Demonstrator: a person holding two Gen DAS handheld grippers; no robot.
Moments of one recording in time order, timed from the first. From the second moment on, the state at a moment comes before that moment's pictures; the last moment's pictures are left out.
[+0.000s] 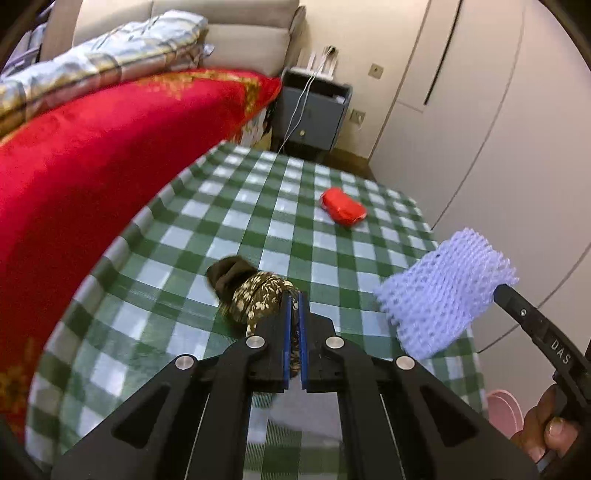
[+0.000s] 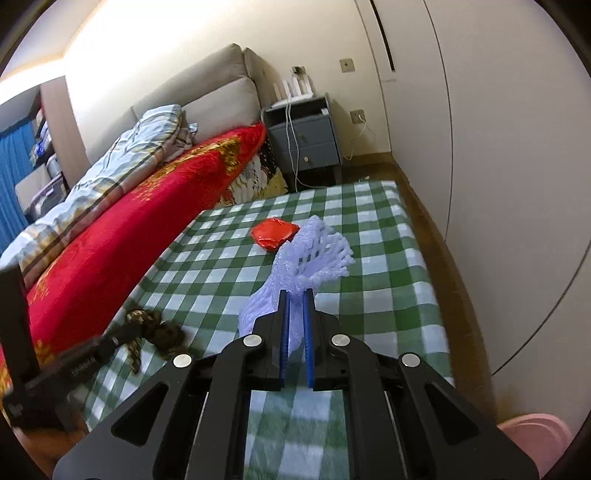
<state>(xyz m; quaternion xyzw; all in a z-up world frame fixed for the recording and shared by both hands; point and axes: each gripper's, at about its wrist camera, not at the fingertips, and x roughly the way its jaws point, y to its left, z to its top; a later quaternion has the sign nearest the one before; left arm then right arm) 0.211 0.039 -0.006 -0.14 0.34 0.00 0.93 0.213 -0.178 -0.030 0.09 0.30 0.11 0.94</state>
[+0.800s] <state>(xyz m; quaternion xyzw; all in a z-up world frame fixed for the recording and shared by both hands) 0.081 0.019 0.048 -0.07 0.26 -0.05 0.96 0.056 -0.213 0.029 0.04 0.26 0.08 0.96</state>
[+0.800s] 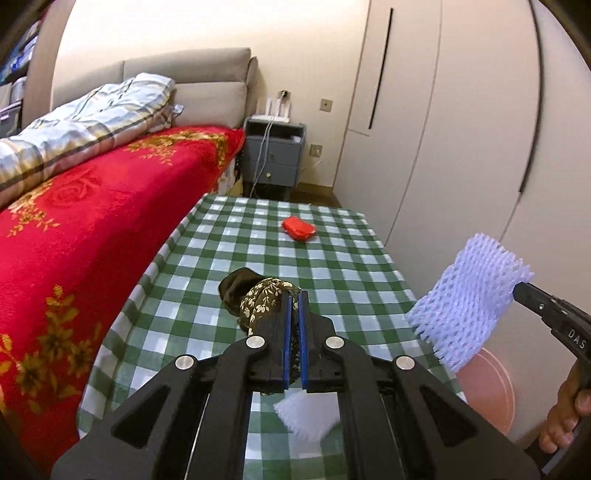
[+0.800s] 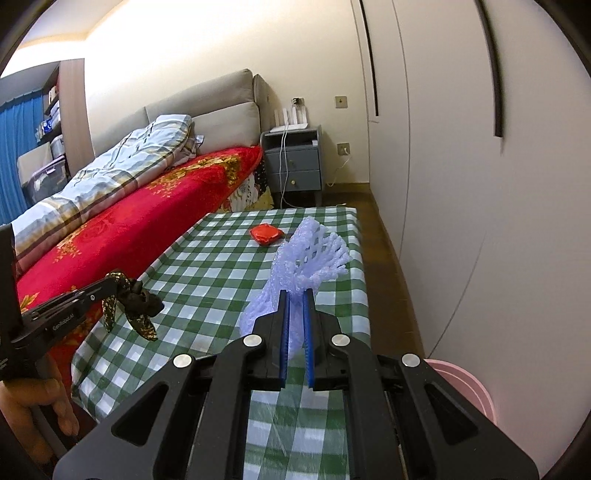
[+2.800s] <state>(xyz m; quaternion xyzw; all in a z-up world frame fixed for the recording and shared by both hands) 0.066 -0.126 0.020 -0.04 0.28 -0.24 0.93 -0.002 -0.312 0.030 0.06 0.29 -0.09 0.95</state>
